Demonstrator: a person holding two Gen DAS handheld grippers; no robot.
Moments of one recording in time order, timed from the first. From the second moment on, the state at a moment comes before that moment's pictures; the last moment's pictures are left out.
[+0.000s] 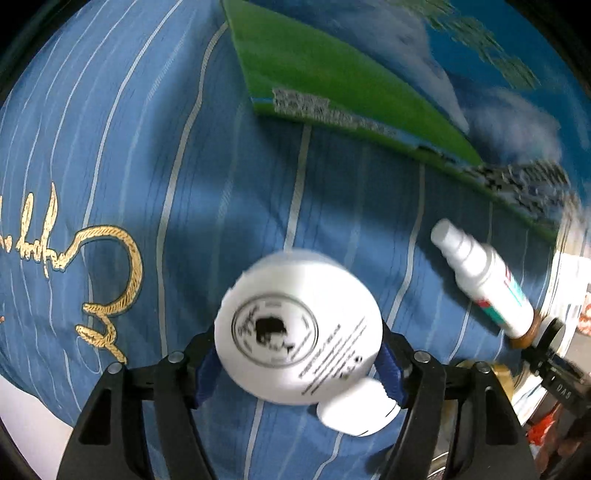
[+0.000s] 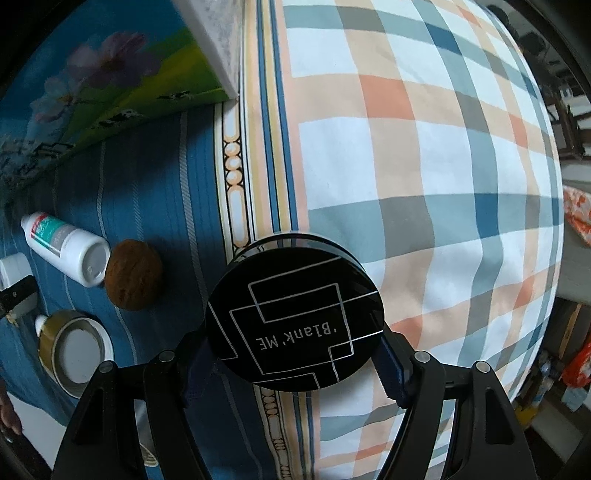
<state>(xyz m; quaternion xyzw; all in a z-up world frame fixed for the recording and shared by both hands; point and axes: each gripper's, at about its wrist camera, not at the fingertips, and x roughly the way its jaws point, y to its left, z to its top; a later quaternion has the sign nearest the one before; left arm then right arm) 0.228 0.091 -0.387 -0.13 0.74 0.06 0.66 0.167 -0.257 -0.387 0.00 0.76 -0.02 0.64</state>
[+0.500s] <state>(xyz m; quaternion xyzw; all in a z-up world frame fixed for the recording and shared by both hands) 0.213 0.079 -0.348 -0.10 0.72 0.07 0.68 0.123 -0.268 -0.359 0.04 0.77 0.00 0.64</state>
